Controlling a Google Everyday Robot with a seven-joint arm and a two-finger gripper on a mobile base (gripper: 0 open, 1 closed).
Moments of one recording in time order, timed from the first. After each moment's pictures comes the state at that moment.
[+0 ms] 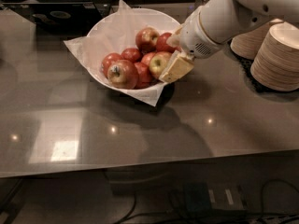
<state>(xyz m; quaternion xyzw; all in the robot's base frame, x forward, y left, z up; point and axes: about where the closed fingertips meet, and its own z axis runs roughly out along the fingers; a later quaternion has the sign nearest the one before) 0.572 -0.068 0.933 -0.62 0.71 0.05 0.34</state>
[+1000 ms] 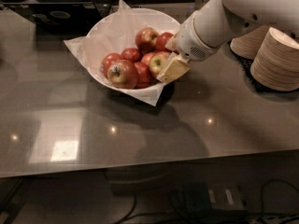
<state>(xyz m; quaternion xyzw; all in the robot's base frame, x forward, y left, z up) 0.580 -0.067 0.920 -0.60 0.72 0.03 0.33</state>
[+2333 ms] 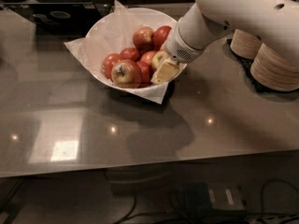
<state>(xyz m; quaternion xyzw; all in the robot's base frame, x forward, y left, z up) 0.606 -0.052 0.892 -0.60 0.74 0.03 0.31</state>
